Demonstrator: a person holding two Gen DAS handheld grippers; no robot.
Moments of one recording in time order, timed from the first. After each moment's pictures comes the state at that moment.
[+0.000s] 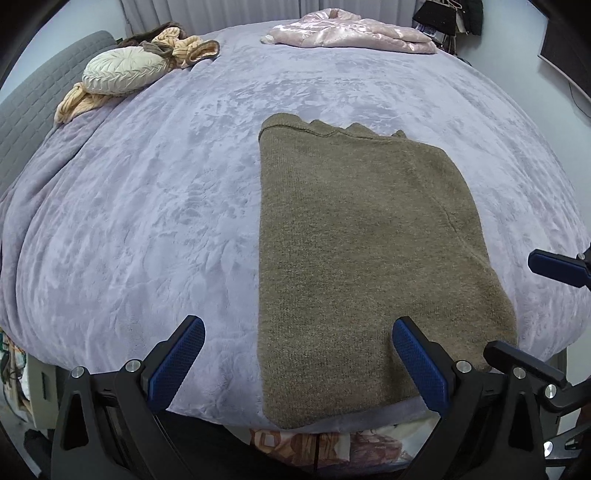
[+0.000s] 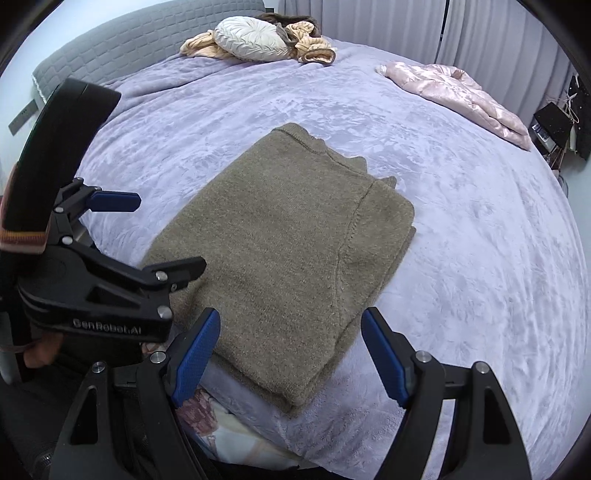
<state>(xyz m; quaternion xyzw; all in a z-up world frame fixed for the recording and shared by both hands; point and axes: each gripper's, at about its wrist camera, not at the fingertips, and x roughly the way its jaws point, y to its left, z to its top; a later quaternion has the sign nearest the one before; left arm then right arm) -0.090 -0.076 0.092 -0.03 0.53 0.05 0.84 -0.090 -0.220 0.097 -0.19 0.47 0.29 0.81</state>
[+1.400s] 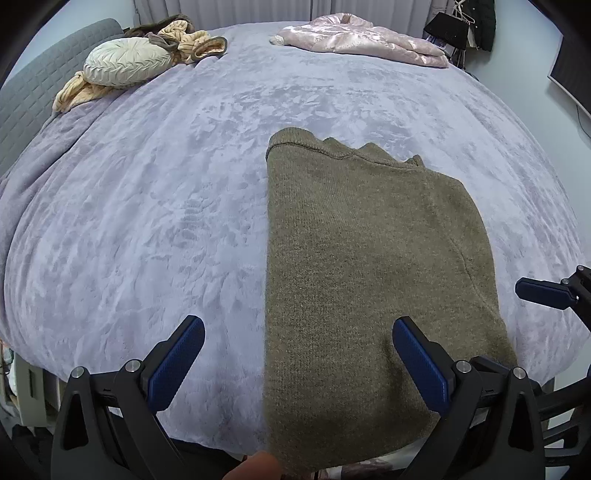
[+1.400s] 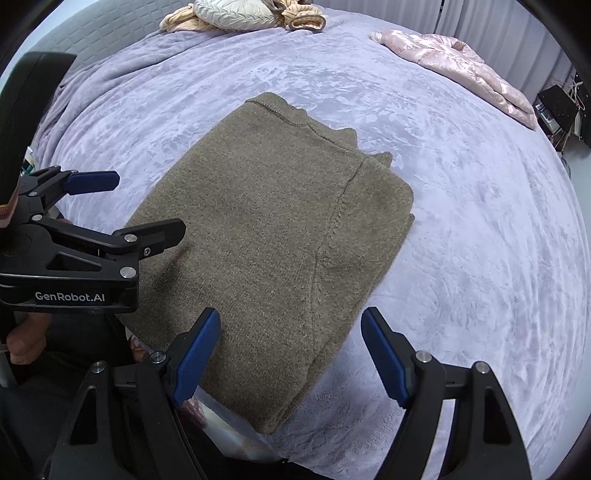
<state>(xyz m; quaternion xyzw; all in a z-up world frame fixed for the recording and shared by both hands) -0.058 -0.058 0.089 -0.06 0.53 0.04 0.85 -0.048 -0.210 0.077 -0.20 0.53 0.27 0.78</state>
